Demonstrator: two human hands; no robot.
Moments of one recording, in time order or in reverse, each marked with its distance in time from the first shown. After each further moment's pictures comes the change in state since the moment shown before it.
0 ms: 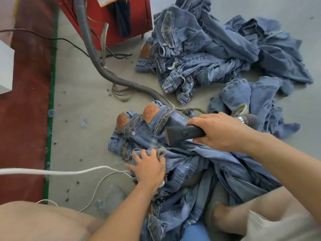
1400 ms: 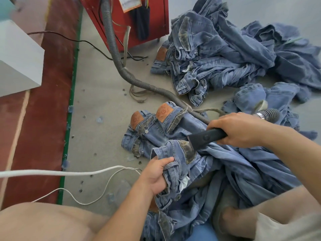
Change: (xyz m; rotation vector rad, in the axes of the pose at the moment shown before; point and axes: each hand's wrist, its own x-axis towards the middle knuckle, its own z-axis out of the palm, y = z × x) left_hand -0.044 -0.025 -0.051 -1.904 -0.689 -0.277; right_hand -0.001 0.013 -0.013 -0.081 -0.168 -0.009
